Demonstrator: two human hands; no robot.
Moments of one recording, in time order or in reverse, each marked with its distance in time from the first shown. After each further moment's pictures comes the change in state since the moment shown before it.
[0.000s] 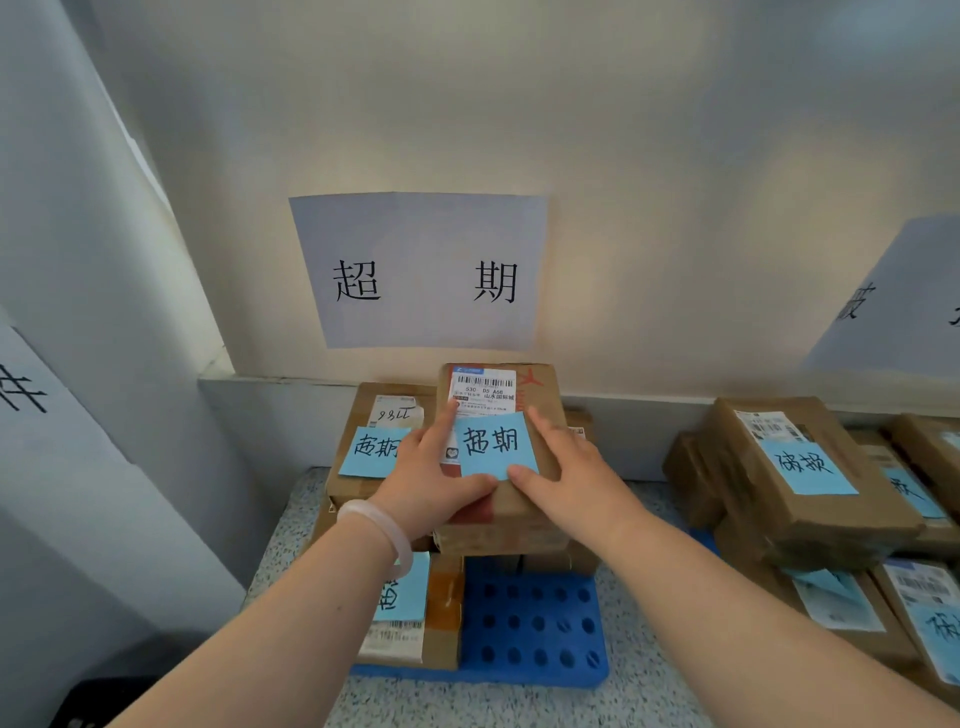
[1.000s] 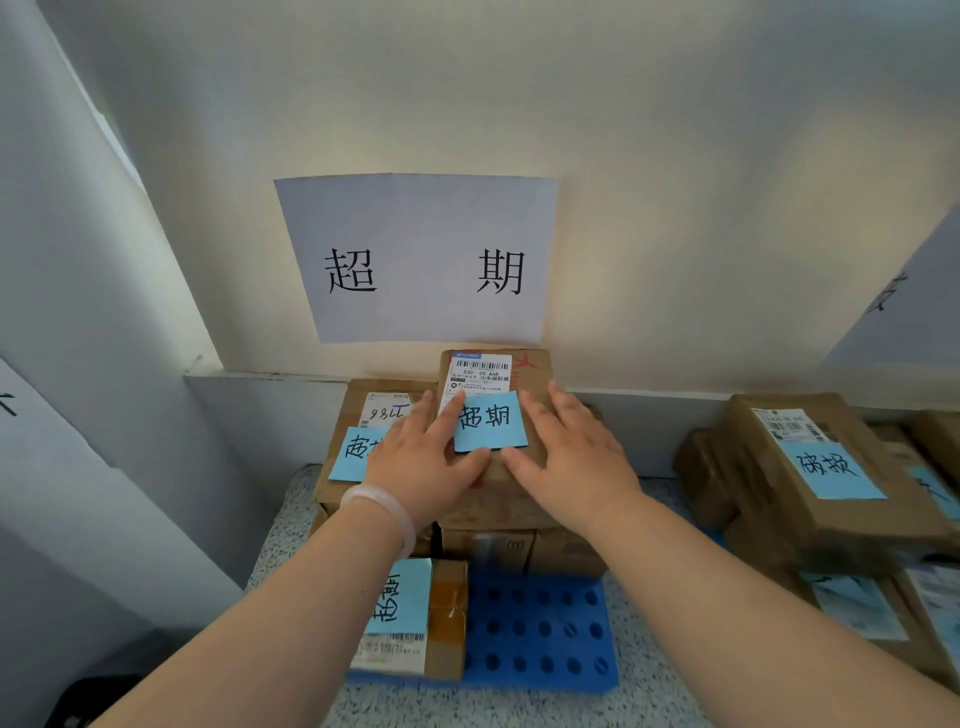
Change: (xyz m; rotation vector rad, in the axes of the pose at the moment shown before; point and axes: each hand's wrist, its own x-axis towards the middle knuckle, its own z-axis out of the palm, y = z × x) left_hand 0.033 -0.012 -0.002 0.444 0.043 0.037; right_hand 0.031 -0.010 0.004 -0.391 0.067 -0.095
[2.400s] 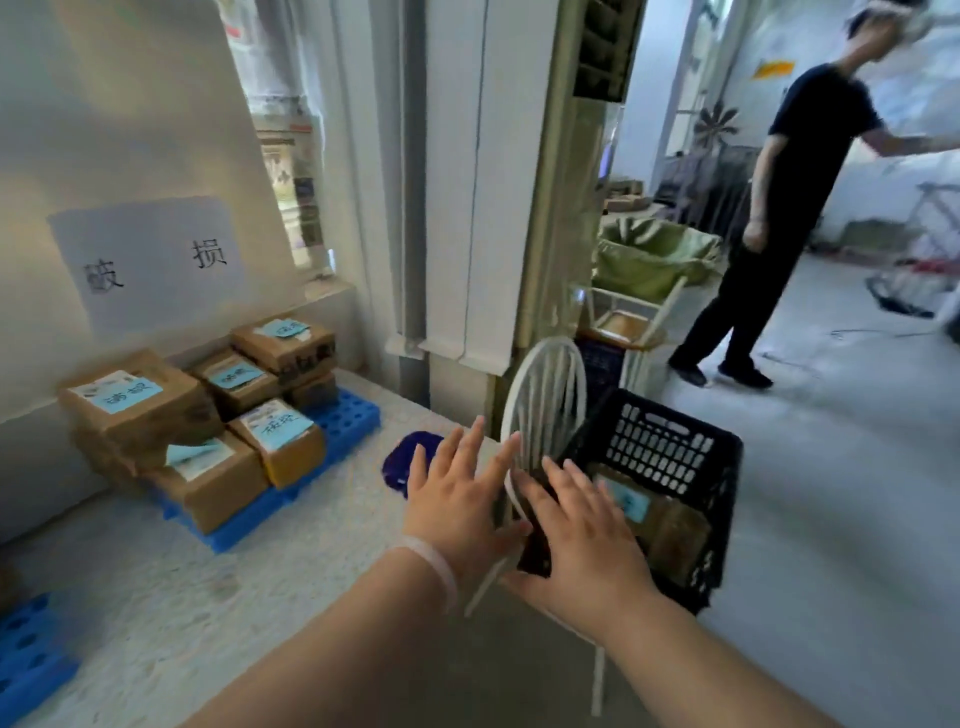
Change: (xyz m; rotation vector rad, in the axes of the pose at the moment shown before) left_hand -0.476 0.427 0.229 0.176 -0.096 1.244; right_hand -0.695 0.235 -0.034 -0.172 0.405 0.810
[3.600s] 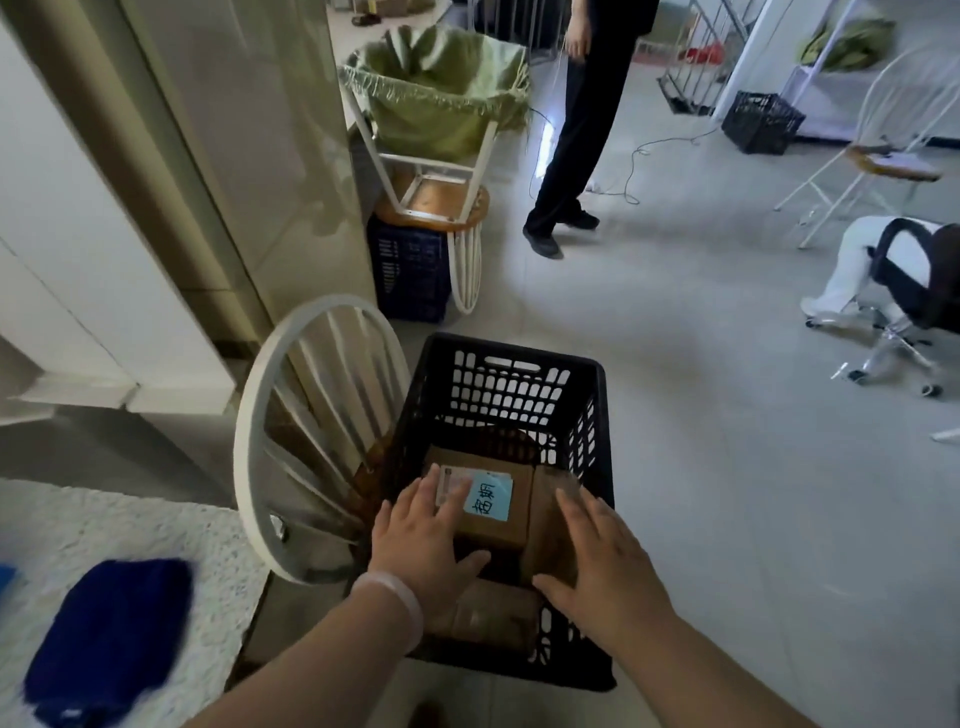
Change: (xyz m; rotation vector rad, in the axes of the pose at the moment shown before) left_hand 0.294 0.124 0.243 -0.081 -0.588 0.225; right_hand 0.100 0.319 0.088 0.230 -0.294 0.804
